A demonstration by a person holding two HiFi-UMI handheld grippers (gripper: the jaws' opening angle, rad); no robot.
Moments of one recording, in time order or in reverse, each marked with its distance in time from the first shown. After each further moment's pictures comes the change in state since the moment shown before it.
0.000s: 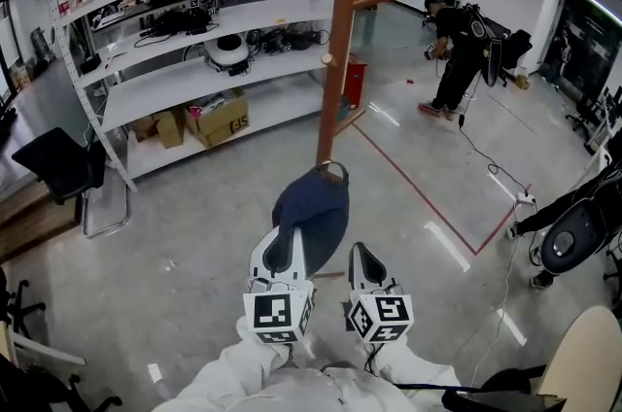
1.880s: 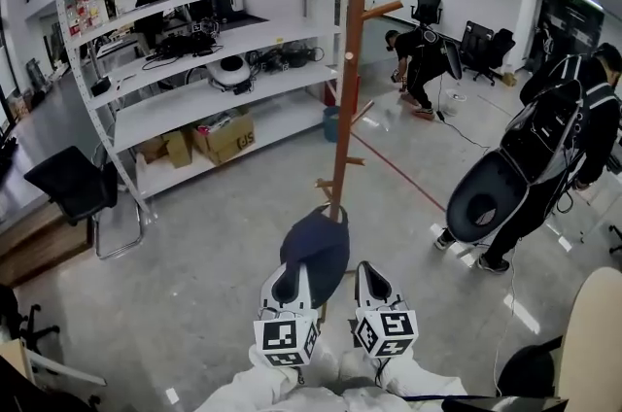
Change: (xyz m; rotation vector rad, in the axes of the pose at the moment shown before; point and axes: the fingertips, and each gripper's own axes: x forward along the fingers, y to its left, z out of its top) left arm -0.130 0.022 -0.026 -0.052 0.085 -0.053; right arm -0.089 0.085 -0.018 0.001 -0.015 -0.062
